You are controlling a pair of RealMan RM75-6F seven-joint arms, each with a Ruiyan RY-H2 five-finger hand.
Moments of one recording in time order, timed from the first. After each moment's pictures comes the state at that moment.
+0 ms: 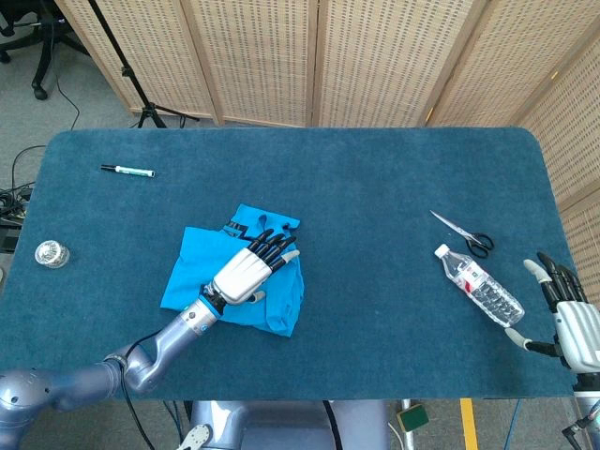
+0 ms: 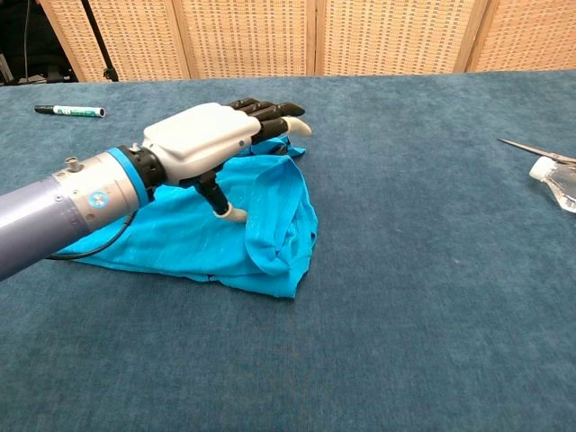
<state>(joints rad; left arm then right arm) -0.84 -1.82 -0.07 -1.08 1.57 1.09 0.08 0.10 -1.03 0.07 -1.60 -1.53 1.46 0.35</state>
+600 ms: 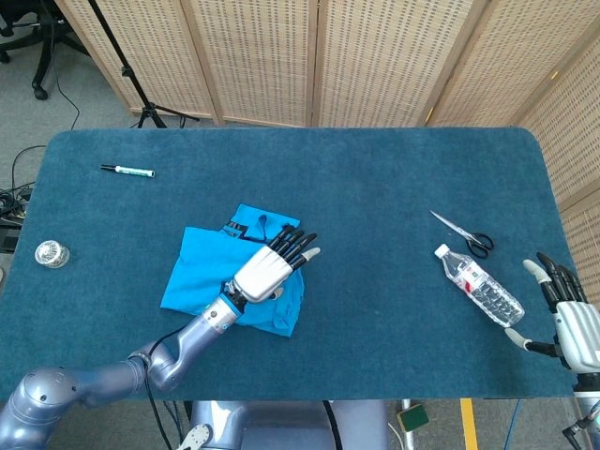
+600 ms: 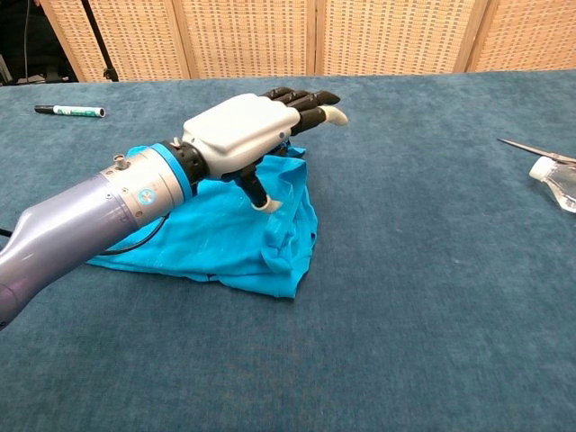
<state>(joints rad) -0.89 -1.92 -0.12 -1.01 1.57 1.10 0.09 0.10 -1.03 0.06 -1.60 -1.53 1.46 0.34</state>
